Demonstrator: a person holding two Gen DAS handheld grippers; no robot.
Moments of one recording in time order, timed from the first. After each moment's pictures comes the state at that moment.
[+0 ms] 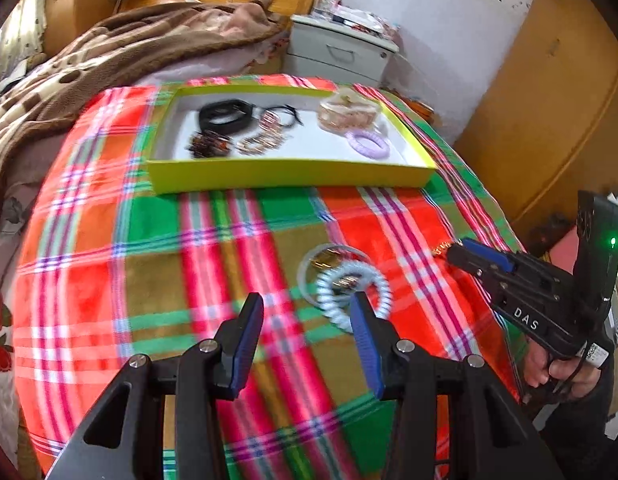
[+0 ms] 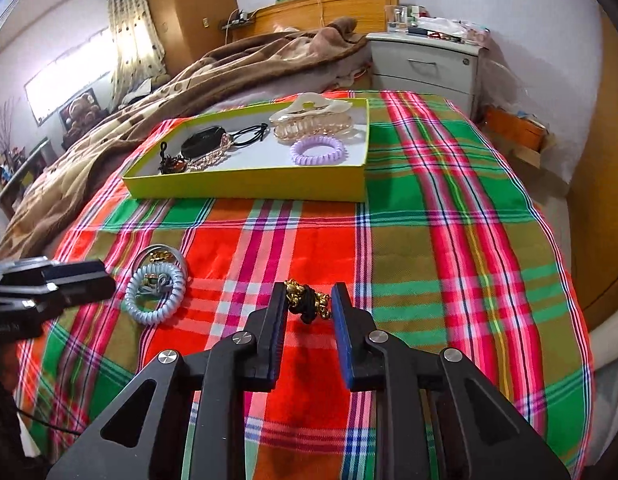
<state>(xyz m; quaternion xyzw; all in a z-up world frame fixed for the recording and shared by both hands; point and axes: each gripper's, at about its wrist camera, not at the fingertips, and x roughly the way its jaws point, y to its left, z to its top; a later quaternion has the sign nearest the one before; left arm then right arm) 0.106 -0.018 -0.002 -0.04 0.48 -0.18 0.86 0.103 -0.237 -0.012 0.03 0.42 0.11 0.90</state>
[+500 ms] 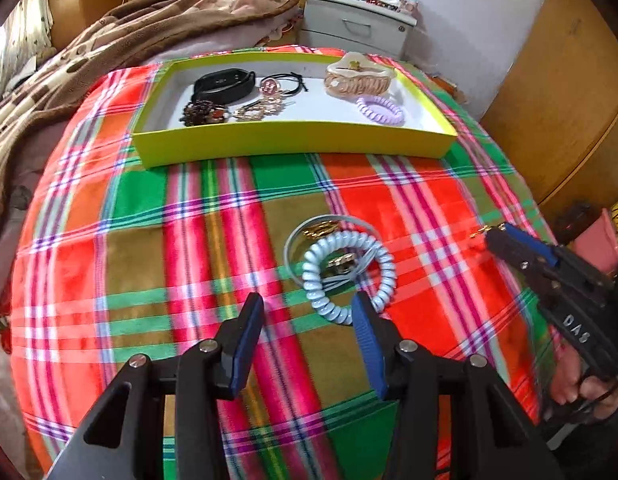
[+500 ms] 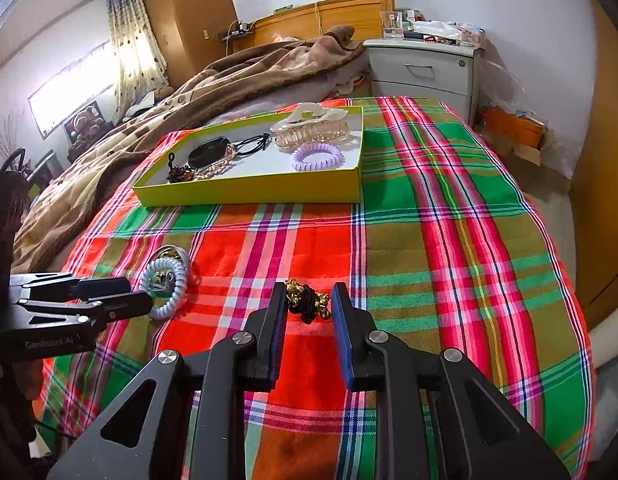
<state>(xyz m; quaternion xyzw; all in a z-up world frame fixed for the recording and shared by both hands) 0.108 -0.037 -0.017 -0.01 0.51 -0.13 0.85 0.094 -0.244 -0.007 0.05 0.41 0.12 0.90</state>
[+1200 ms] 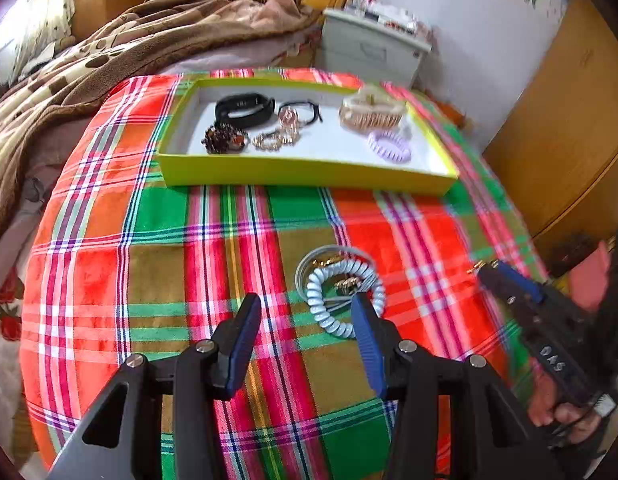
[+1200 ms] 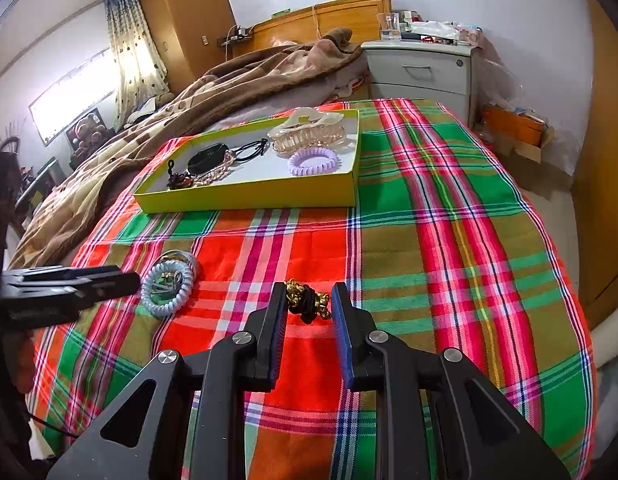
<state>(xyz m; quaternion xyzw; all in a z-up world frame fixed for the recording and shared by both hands) 0.109 -0.033 -0.003 -0.04 0.50 -0.11 0.86 0.096 -0.249 -0.006 0.06 0.40 0.12 0.90</state>
